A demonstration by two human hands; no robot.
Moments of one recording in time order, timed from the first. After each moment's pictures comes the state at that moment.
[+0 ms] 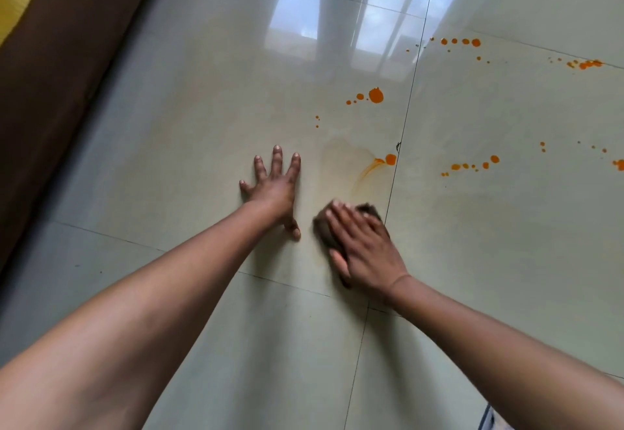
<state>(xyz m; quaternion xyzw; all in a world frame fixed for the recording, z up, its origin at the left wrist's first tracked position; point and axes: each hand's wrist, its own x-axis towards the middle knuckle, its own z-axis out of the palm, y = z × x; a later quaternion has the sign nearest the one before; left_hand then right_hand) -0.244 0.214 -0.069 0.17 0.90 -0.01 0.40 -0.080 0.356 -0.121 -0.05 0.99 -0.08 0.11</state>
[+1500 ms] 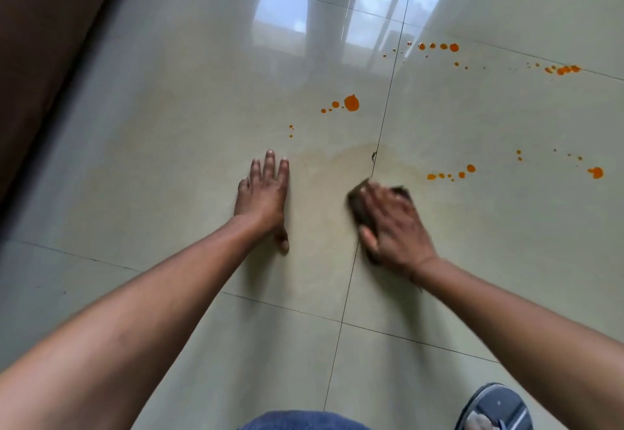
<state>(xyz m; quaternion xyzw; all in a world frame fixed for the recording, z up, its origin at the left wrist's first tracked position) -0.243 0.246 -0.070 0.20 0.92 -0.01 0.34 -0.100 0.459 -0.119 0.05 0.99 -0.10 0.11</state>
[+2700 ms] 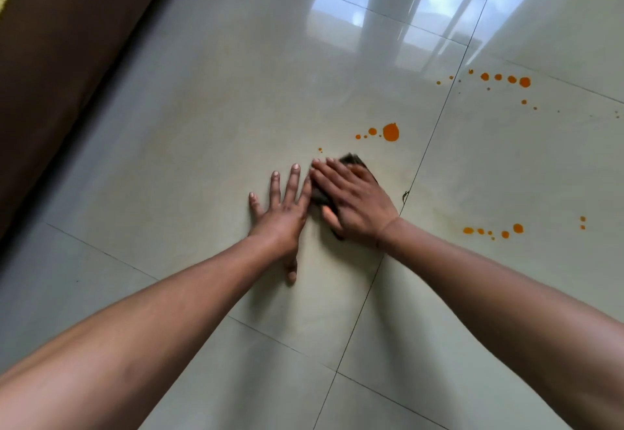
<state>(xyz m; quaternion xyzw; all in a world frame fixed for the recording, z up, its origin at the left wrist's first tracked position) -0.257 0.262 -0.074 0.16 0.89 -0.03 0.42 -0.246 0.431 -0.125 -0.21 0.97 -0.11 0.09</state>
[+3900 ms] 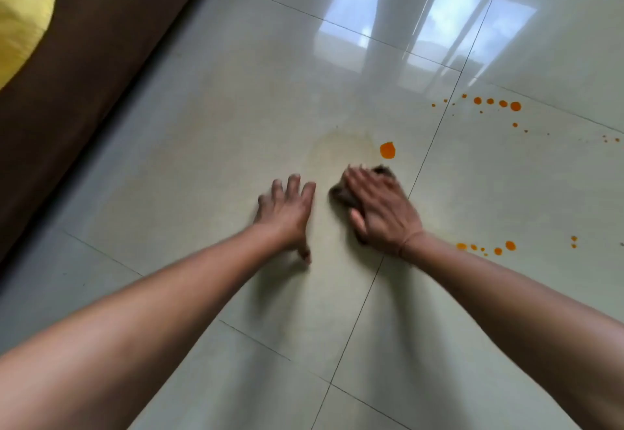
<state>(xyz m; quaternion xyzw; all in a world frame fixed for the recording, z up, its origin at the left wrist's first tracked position) -0.279 0.274 -0.059 0.17 0.92 -0.07 0.36 -0.243 0.473 -0.125 -0.14 0.98 -0.12 0.07</state>
